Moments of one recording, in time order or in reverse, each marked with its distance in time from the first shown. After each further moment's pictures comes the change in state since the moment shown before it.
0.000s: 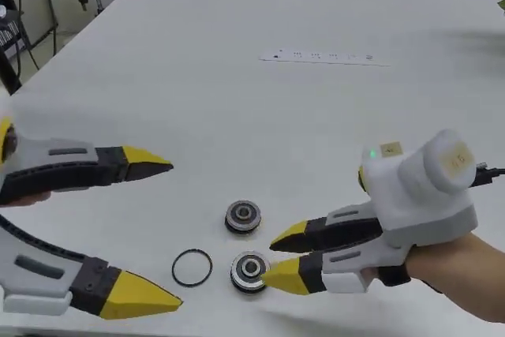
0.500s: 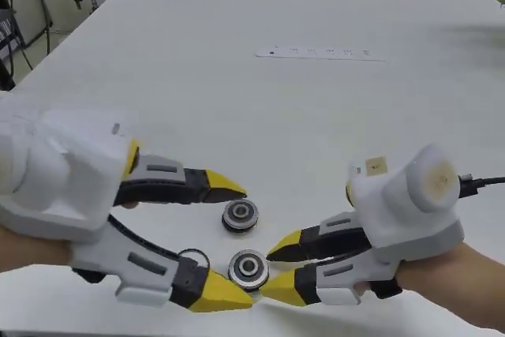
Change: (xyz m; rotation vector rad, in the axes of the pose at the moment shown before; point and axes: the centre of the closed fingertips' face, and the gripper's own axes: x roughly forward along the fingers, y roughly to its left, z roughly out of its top) left arm 0.065 -0.008 -0.007 0.018 0.021 -0.111; right arm 0.008 -0.002 -0.012 -0.070 0.043 -0.010
